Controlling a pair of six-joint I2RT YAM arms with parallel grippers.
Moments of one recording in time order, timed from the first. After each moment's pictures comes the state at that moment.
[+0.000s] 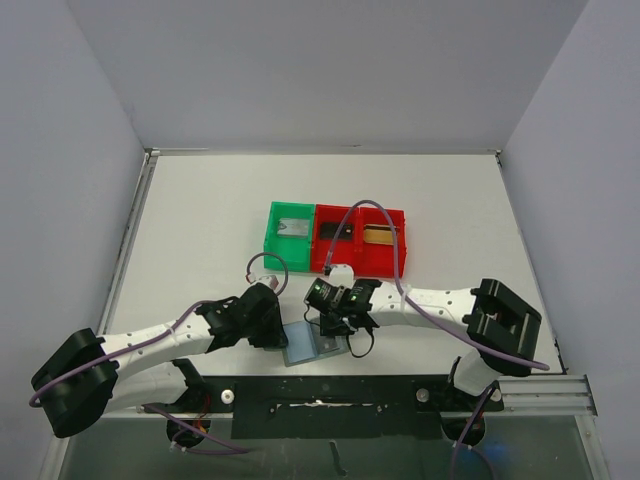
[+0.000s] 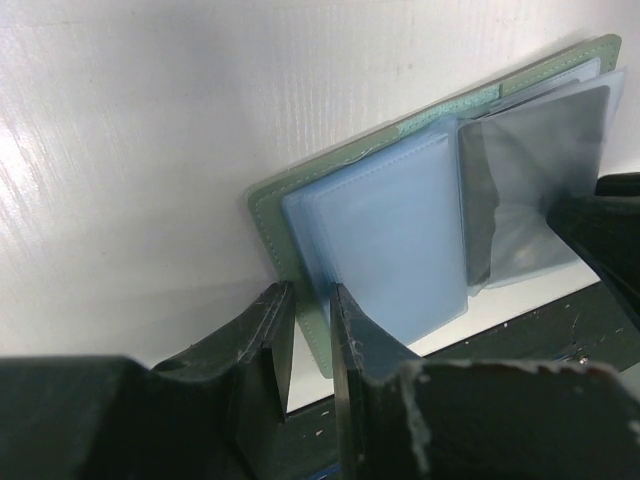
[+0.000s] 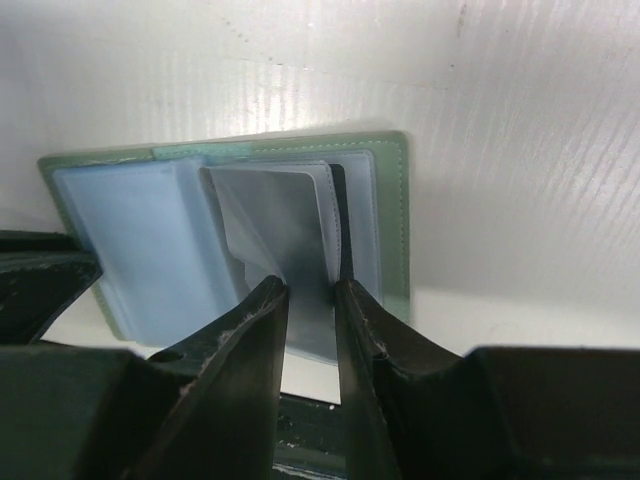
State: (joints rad) left arm -0.90 1.12 0.43 -0.34 0.01 -0.93; right arm 1.13 1.60 0.97 -0.63 0.23 1.00
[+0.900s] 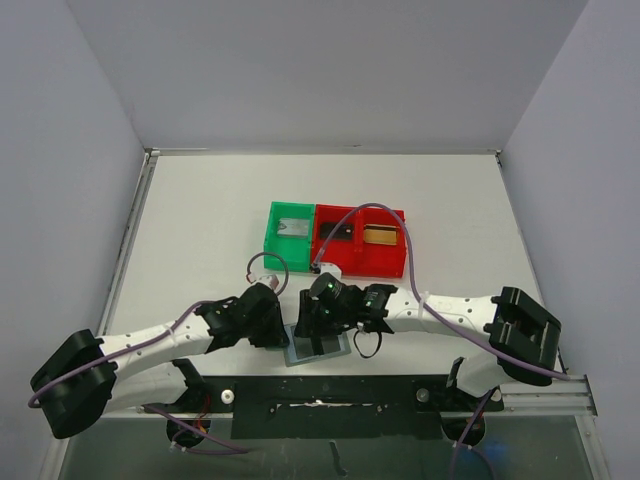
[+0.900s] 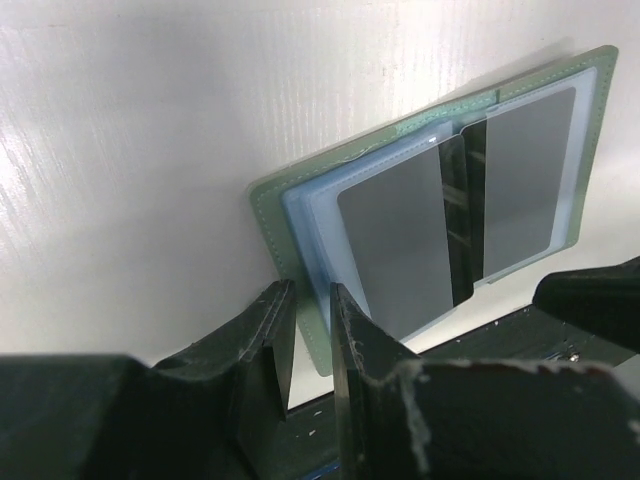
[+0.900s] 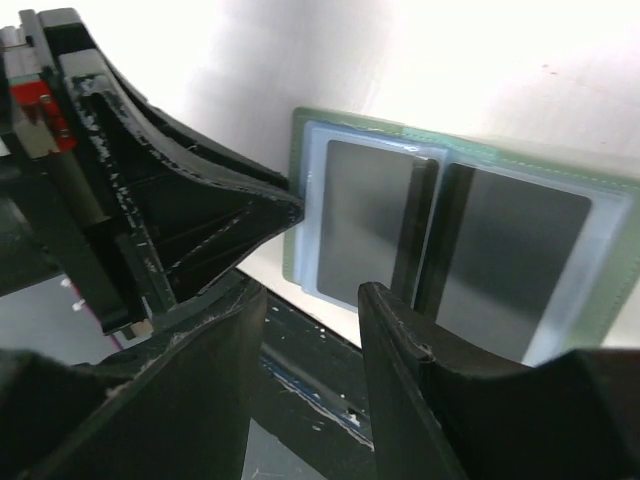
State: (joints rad) left arm -0.90 1.11 0.43 -0.33 0.01 -0.94; right arm 1.13 1.47 0.88 -0.32 0.01 0.94
